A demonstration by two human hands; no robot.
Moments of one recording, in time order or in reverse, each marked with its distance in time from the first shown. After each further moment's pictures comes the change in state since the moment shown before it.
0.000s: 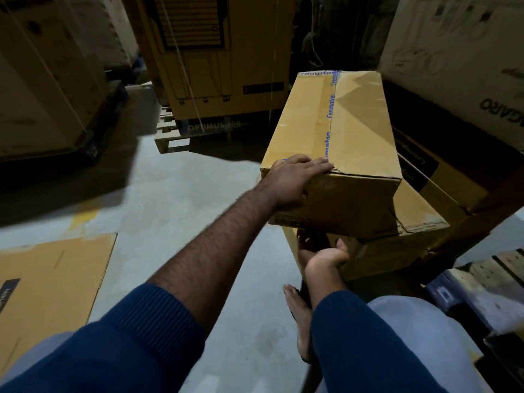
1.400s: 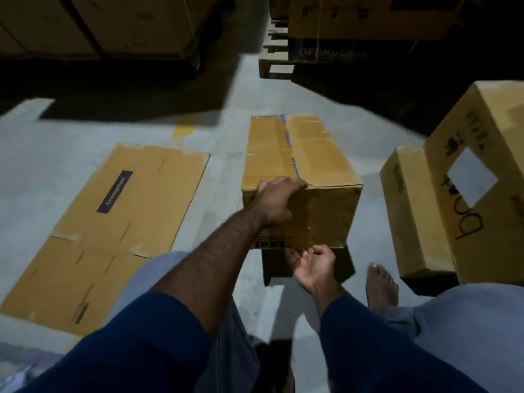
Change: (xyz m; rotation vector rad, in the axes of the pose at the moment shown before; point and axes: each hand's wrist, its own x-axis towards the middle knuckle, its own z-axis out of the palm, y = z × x) left_hand -0.234 -0.210 0.116 -0.277 -0.139 -0.654; right_hand 0.055 0.272 -0.072 -0.533 -0.369 0.492
